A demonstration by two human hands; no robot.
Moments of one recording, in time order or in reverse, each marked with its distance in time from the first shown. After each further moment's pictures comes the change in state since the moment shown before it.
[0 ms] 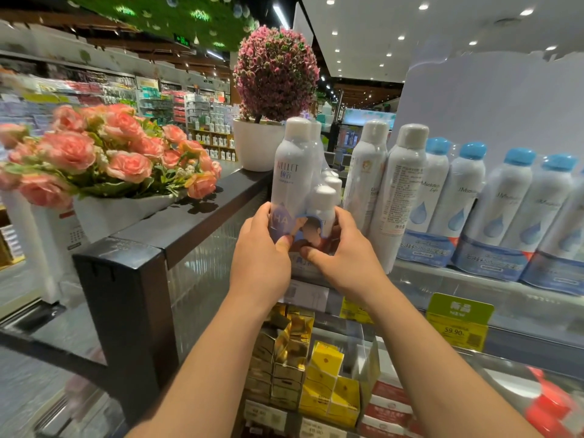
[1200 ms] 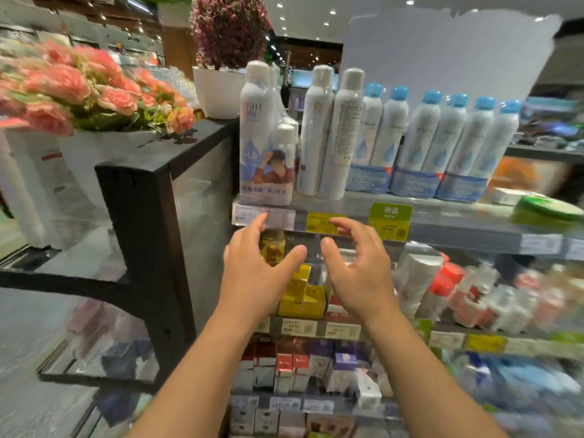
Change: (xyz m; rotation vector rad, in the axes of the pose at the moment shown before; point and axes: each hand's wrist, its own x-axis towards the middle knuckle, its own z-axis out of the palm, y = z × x) left_hand -0.141 -0.024 -0.036 -0.065 -0.282 0.016; right_hand -0.188 -0.010 -0.005 -0.139 0.411 0.035
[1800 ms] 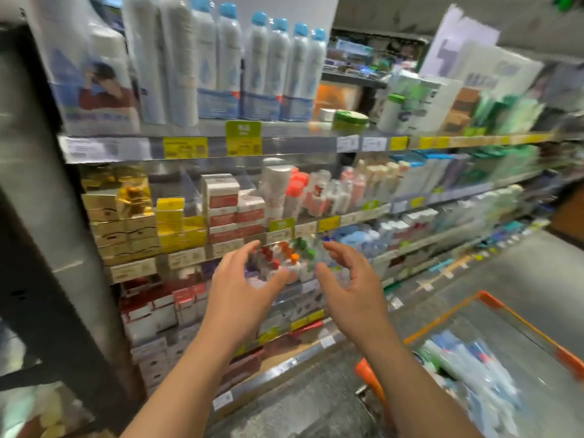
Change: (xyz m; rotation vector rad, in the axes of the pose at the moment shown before) left_hand -0.168 0.006 0.056 -0.141 -0.593 0.040; right_hand -0.223 -0.016 -0.133 -0.231 0.140 0.537
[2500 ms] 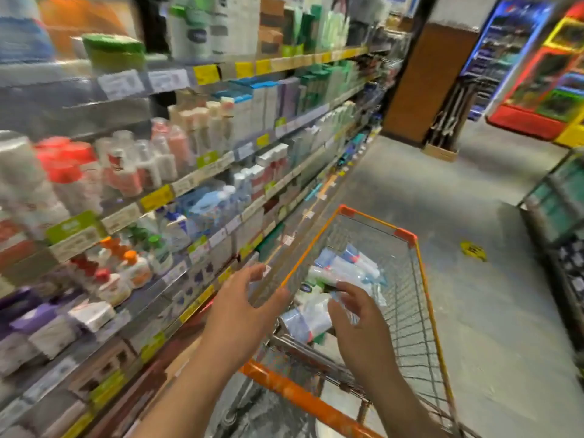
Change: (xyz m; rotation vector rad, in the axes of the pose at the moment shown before) left_hand -0.041 0.053 0.239 -0.018 -0.634 0.114; right_hand -0.119 0.192 -0.149 0.011 0.538 0.589
